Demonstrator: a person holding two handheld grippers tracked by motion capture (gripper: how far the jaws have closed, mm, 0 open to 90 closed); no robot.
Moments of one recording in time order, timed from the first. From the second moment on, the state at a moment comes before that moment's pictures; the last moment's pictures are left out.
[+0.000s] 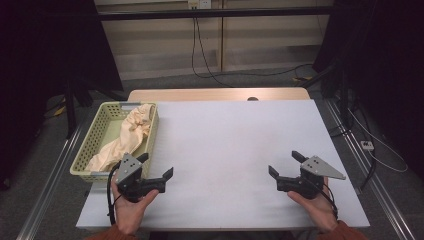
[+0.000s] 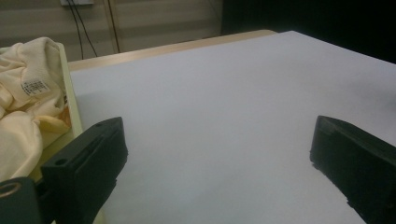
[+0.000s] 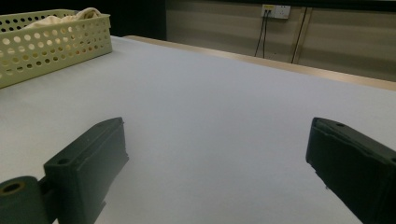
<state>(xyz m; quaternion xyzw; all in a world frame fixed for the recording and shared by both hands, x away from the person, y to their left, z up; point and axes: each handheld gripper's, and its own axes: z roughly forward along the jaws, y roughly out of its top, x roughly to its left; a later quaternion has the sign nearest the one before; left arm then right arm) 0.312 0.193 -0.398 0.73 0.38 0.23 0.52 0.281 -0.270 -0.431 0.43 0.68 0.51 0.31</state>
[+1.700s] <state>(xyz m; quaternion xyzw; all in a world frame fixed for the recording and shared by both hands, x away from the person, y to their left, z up) 0.341 0.226 -0.352 0.74 0.38 0.24 0.50 0.286 -0.271 -0.434 0.44 0.68 0.50 0.29</state>
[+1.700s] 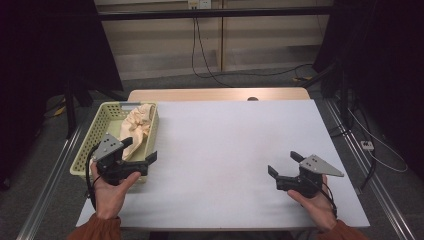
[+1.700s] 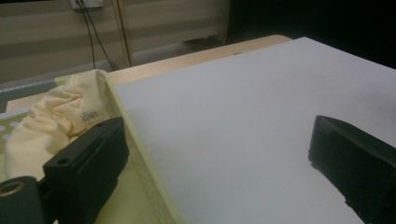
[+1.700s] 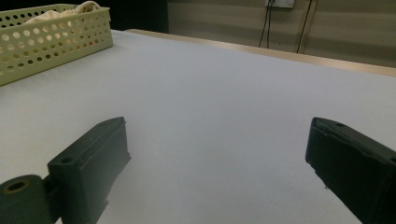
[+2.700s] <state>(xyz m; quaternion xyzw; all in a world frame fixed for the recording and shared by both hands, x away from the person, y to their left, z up) 0.371 0.251 -0.342 0.73 0.41 0.25 0.48 0.285 -0.266 -0.432 0.44 0.69 0.51 0.28</state>
